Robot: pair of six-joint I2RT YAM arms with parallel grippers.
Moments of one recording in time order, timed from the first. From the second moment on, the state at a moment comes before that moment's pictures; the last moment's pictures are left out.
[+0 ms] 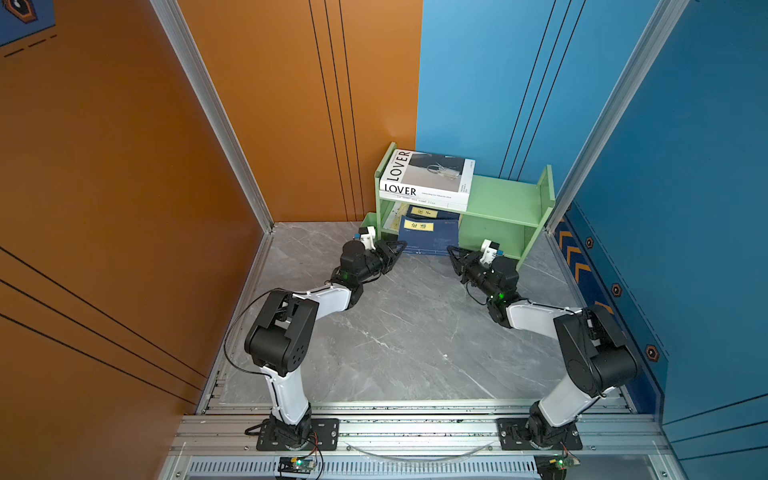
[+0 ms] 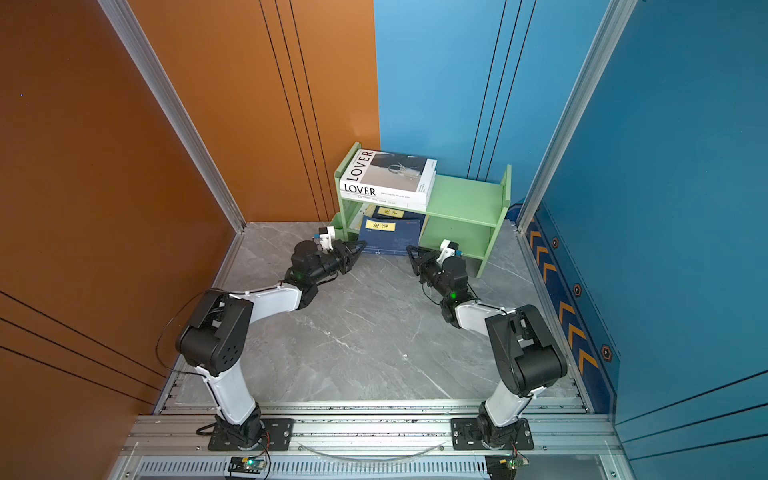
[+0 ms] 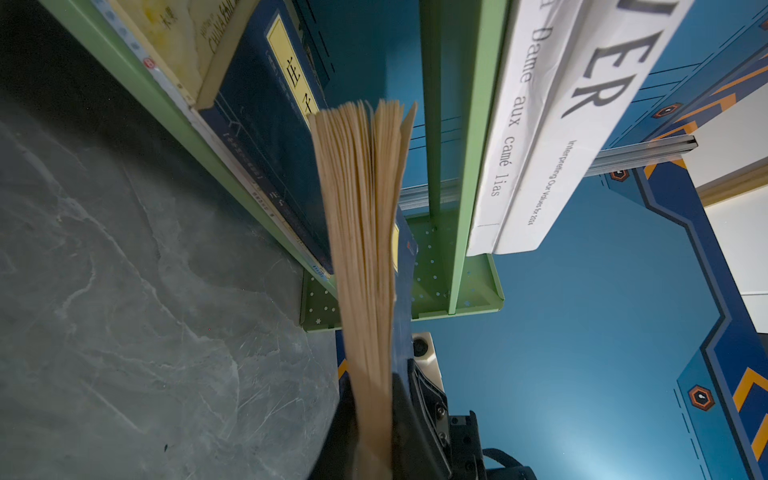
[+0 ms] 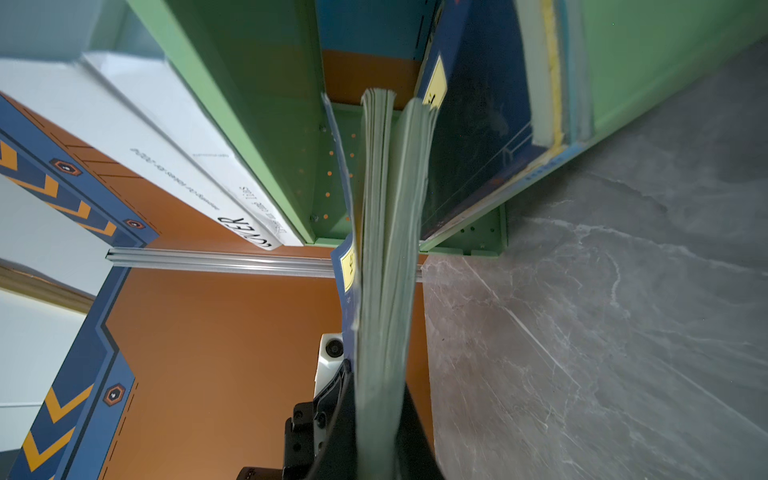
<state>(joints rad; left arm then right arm) -0.38 1.86 1.06 0.77 0.48 -1.35 0.31 1.67 0.77 0.88 -0.29 1.46</state>
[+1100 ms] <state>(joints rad) -0.31 2.22 1.44 0.91 0.67 -1.48 0.22 1.75 0.96 0.67 -0.35 1.34</state>
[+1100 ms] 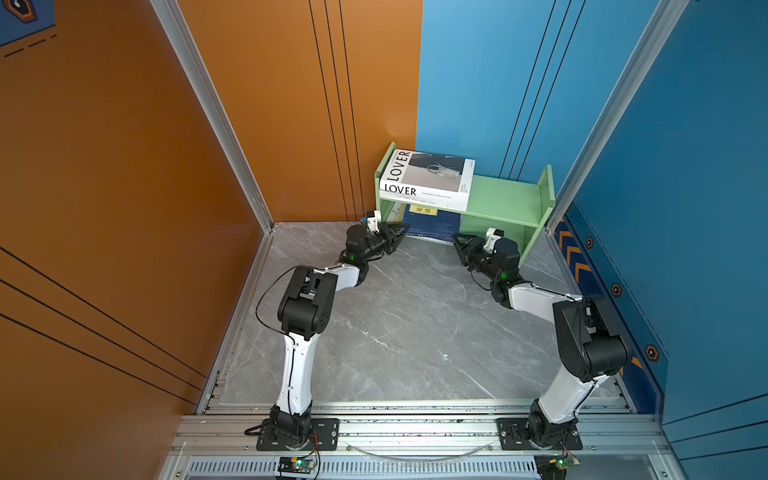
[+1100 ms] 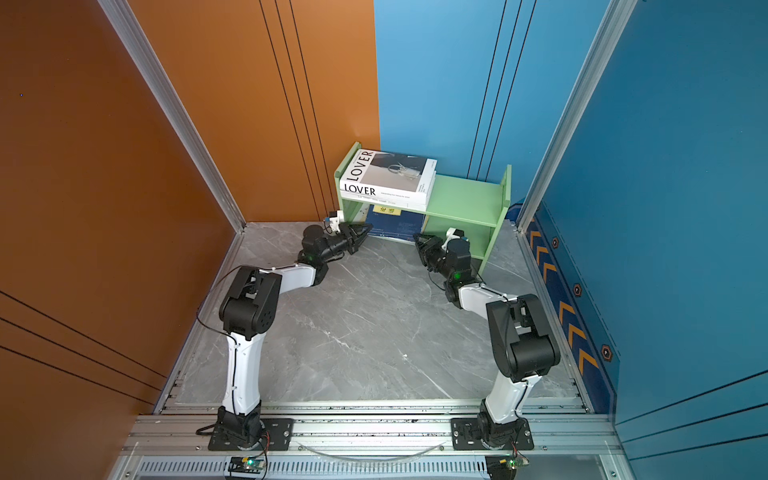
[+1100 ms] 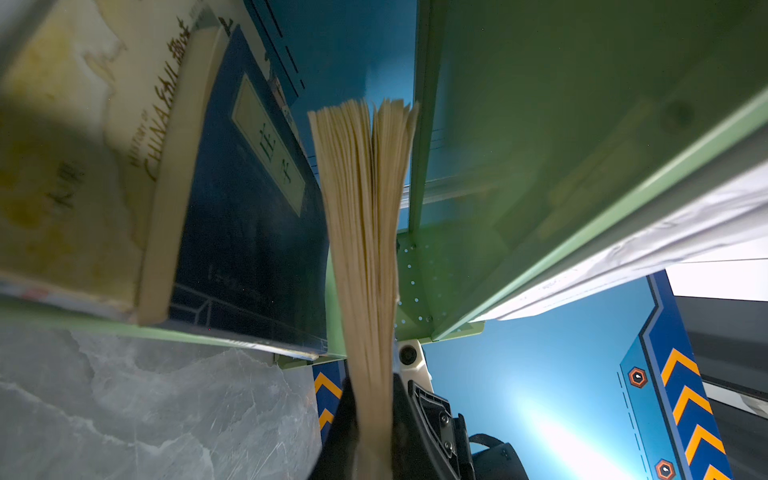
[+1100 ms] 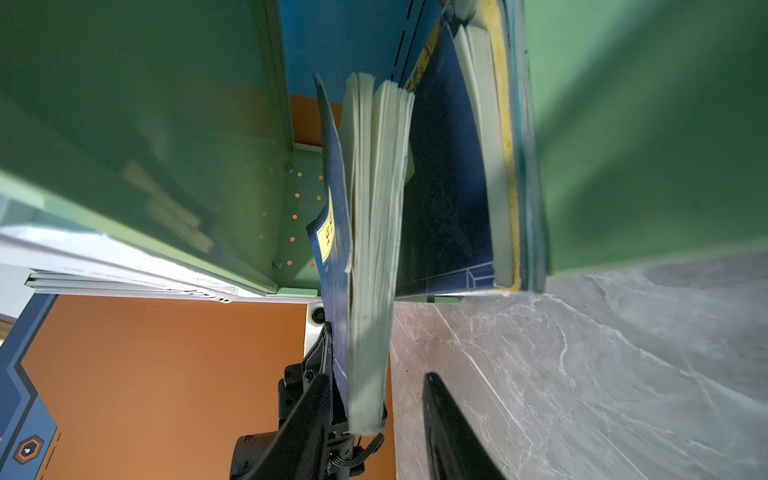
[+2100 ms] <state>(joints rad) -0.28 2.11 1.31 0.88 0.60 -1.43 0.22 1.83 0.98 0.77 -0.37 1.39</state>
